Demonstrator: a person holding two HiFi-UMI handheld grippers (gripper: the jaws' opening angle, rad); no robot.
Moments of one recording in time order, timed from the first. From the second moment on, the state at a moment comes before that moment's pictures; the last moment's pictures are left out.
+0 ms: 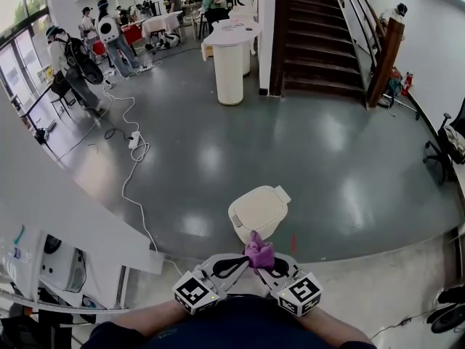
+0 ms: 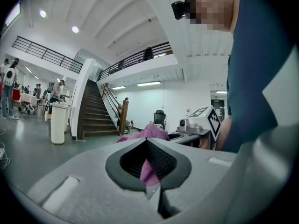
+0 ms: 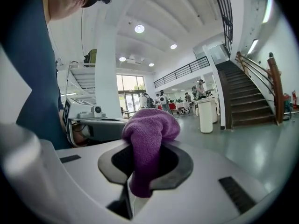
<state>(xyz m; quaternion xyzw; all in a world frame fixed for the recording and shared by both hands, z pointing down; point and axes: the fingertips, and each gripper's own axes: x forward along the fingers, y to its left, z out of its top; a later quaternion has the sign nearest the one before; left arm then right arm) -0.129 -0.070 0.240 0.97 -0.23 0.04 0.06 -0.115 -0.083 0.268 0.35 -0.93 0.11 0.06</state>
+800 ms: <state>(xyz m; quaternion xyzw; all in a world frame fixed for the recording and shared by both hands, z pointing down) -0.136 -0.050 0.238 0.97 -0.23 0.03 0.05 -0.124 -0.068 0.265 0.35 -0.93 0.10 0.07</state>
